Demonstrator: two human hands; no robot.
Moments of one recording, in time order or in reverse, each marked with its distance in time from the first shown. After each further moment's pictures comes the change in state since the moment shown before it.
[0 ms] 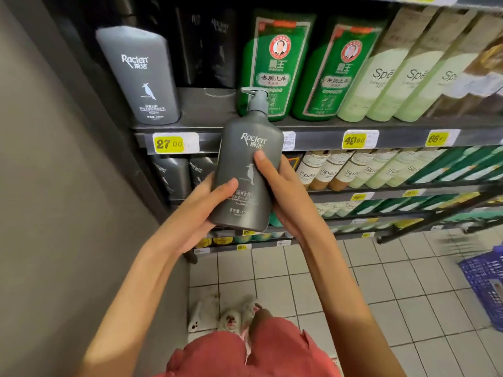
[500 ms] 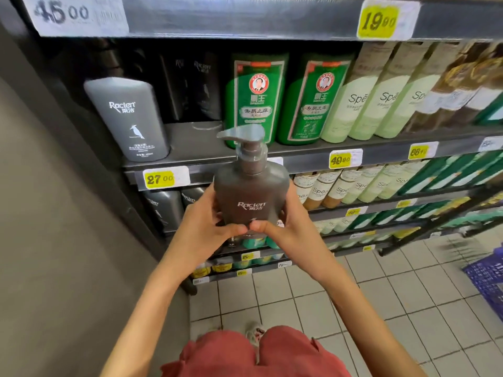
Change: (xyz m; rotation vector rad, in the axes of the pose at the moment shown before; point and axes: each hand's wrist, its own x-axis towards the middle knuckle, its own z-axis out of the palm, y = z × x) left_hand 0.029 -0.003 -0.005 0.604 0.099 0.328; right_hand -0.016 0.006 -0.030 -0.409 -0.070 -0.420
